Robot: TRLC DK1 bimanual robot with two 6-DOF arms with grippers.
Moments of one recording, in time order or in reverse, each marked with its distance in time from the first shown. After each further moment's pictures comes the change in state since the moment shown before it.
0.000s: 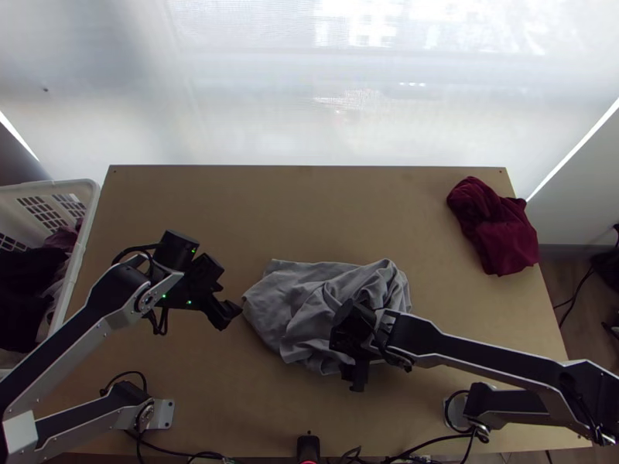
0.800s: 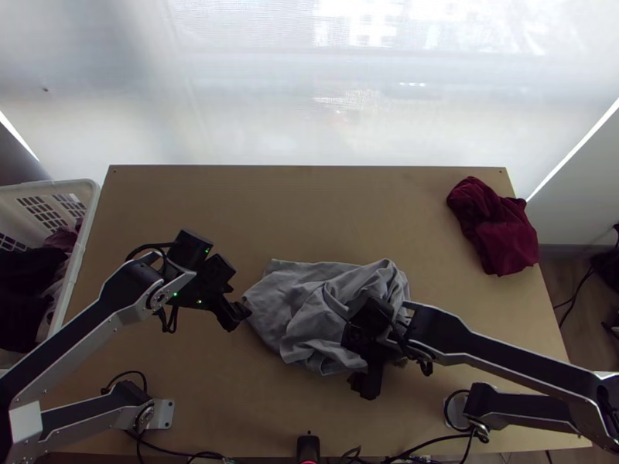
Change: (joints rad) left arm -0.061 0.053 0.032 0.011 0.012 -0.008; right arm -0.035 -0.119 0.106 -0.279 -0.171 0.111
